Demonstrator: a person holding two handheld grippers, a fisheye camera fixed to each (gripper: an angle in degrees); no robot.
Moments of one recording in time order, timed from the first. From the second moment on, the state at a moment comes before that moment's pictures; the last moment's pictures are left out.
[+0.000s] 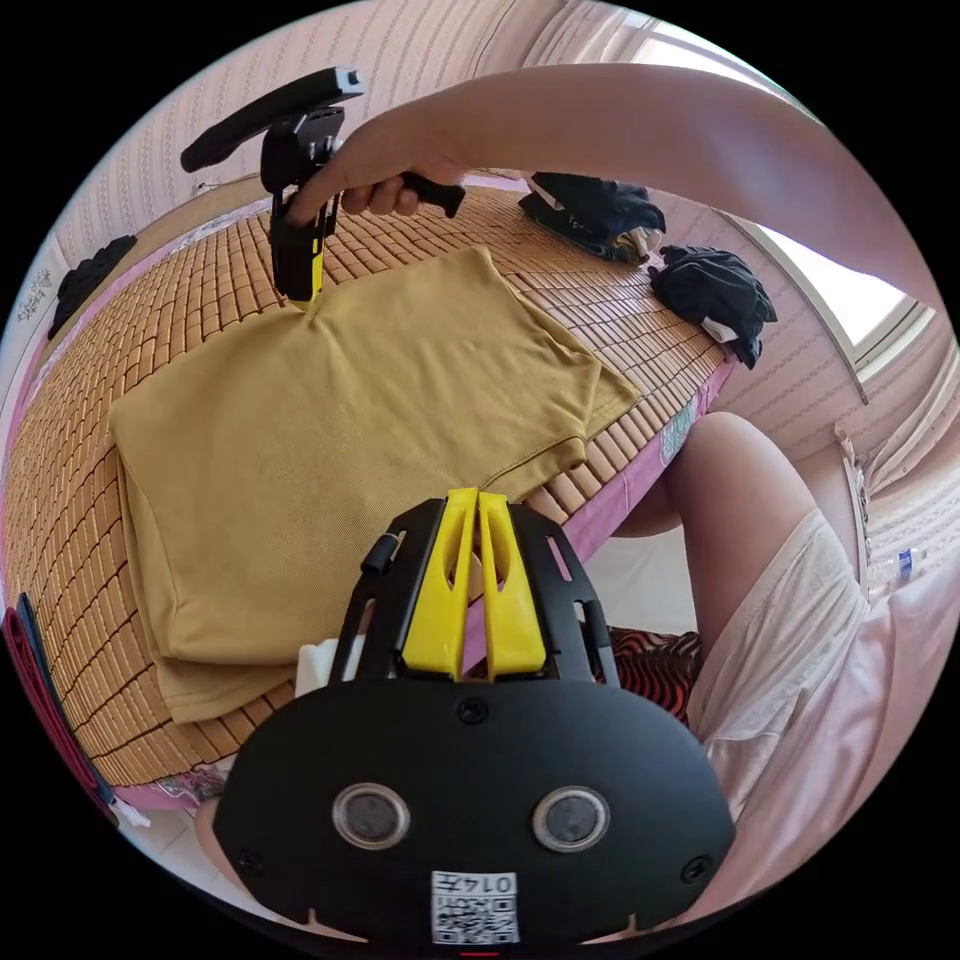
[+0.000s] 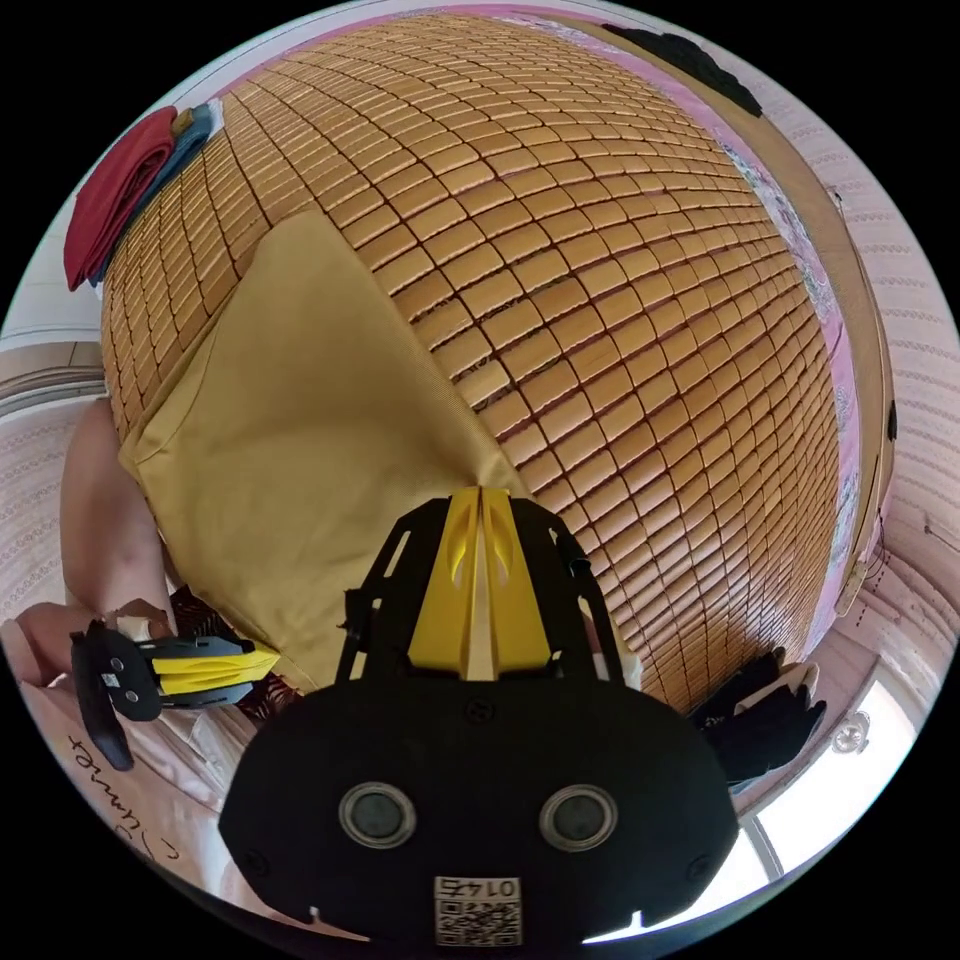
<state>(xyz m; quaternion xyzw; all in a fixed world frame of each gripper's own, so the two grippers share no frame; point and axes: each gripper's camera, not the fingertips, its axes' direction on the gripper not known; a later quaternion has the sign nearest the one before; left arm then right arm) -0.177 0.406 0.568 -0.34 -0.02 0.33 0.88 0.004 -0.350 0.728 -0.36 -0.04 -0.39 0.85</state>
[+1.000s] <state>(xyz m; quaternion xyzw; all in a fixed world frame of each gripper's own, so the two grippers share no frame) -0.054 0.480 0.643 -0.32 0.09 0.50 0.80 0.356 -0.045 0.629 -0.28 -0.21 0.06 0.93</state>
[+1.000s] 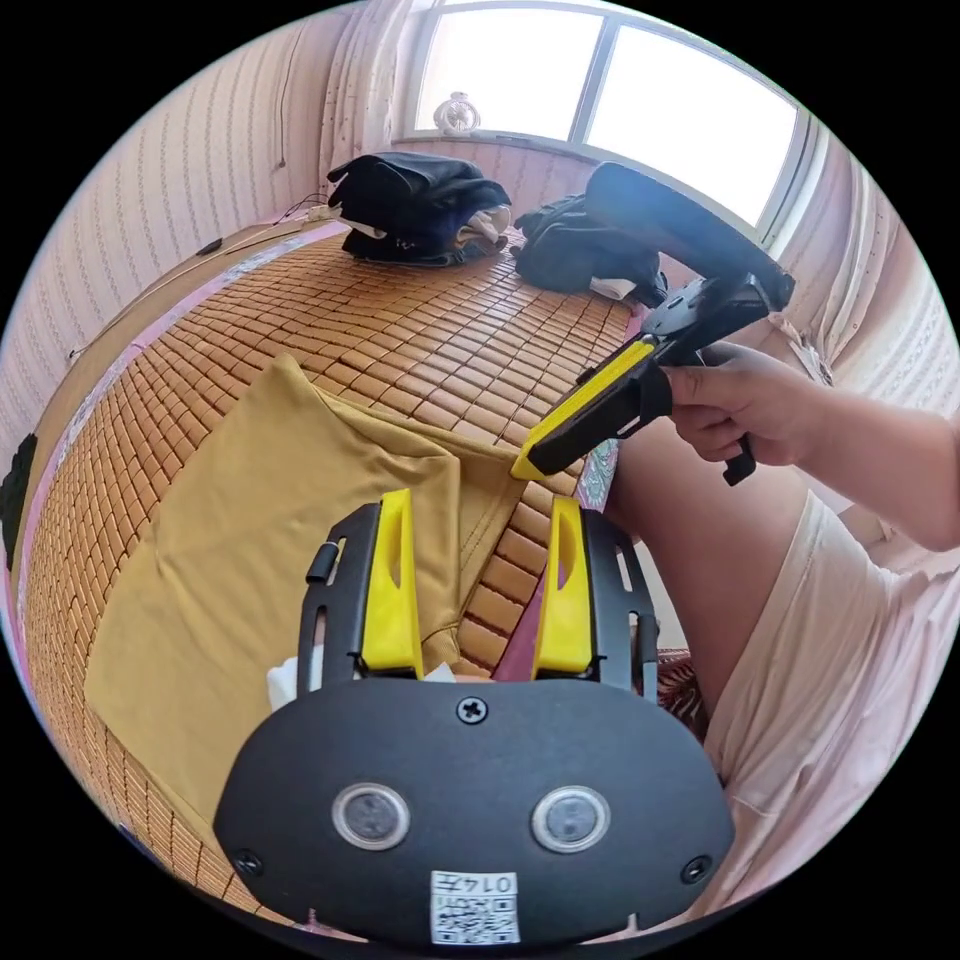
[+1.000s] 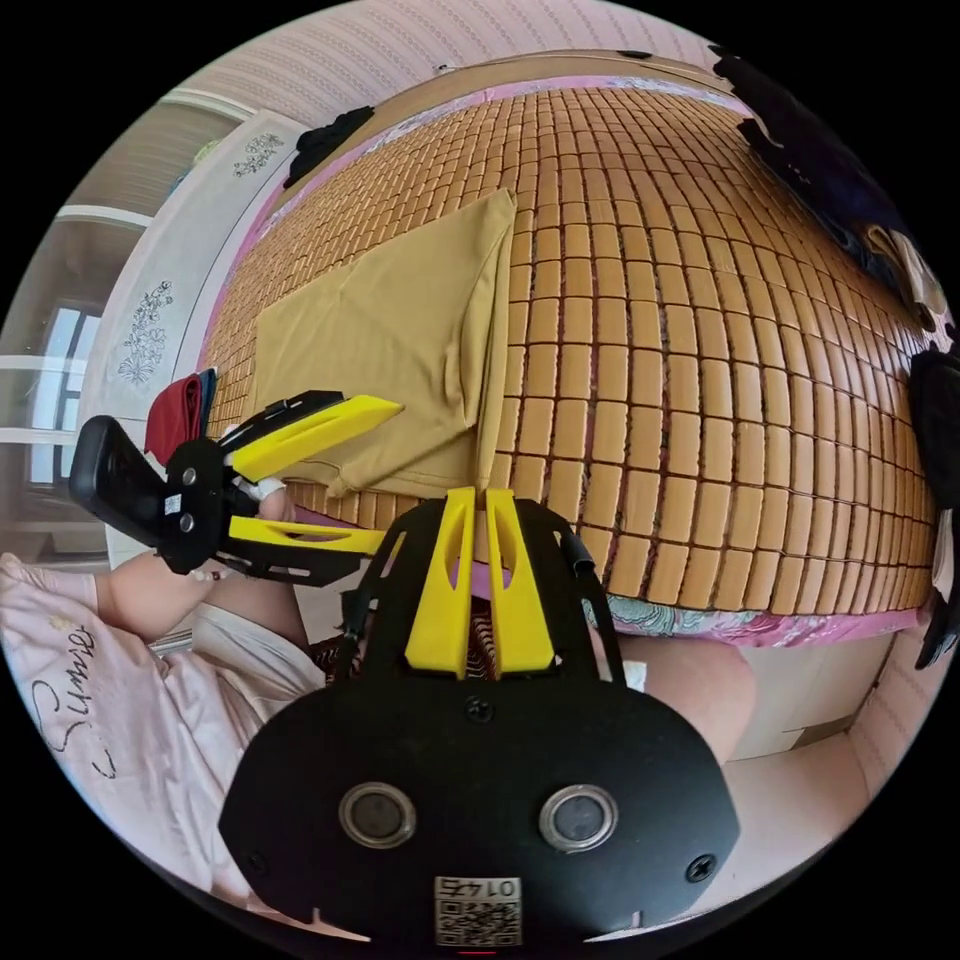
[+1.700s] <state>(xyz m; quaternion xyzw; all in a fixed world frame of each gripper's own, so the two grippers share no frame) -0.049 0.495 0.585 -0.32 0.09 0.51 0.80 0.485 0.088 0.683 -0.14 -0.46 0.35 0.81</state>
